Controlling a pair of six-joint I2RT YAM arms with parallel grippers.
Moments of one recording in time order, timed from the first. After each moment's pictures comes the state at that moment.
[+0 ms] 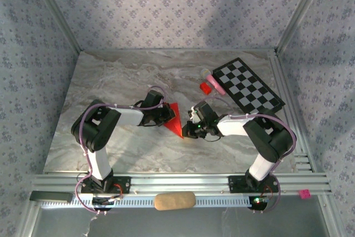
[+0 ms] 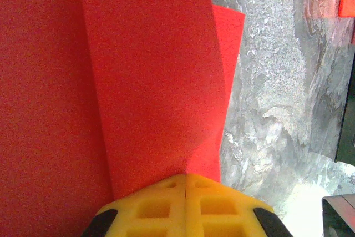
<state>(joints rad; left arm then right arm) -0.60 1.82 0.83 0.15 0.35 -1.06 0.69 1.68 0.68 0.05 -0.50 0.74</state>
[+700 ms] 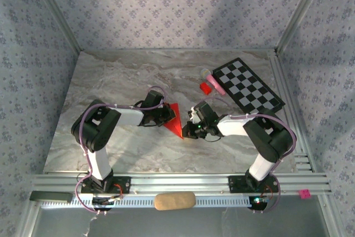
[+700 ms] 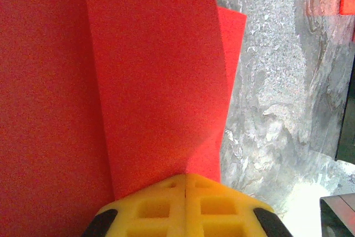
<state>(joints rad) -0.61 1.82 0.83 0.14 0.35 -1.06 0.69 1.68 0.67 0.04 -0.51 0.73</state>
